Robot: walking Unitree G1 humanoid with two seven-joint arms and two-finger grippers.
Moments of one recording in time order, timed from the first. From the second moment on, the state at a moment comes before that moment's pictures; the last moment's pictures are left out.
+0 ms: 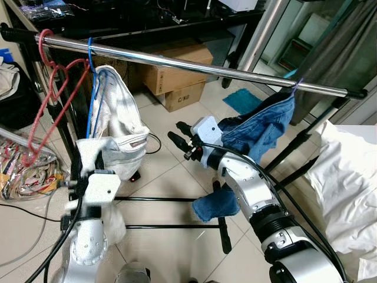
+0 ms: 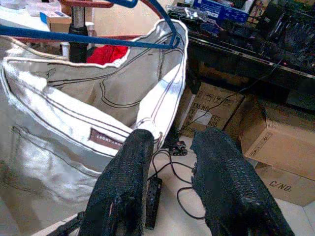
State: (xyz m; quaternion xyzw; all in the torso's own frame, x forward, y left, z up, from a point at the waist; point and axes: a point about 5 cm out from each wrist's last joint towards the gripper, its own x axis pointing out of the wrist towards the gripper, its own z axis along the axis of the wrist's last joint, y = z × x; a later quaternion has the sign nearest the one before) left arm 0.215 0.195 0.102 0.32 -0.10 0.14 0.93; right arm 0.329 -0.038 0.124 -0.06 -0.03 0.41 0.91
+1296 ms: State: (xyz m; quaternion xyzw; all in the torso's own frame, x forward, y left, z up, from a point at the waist) left arm 0.223 0.176 0.118 0.29 -0.14 0.07 0.94; right arm 0.326 -0.036 0.123 -0.05 -0.03 0.41 0.91
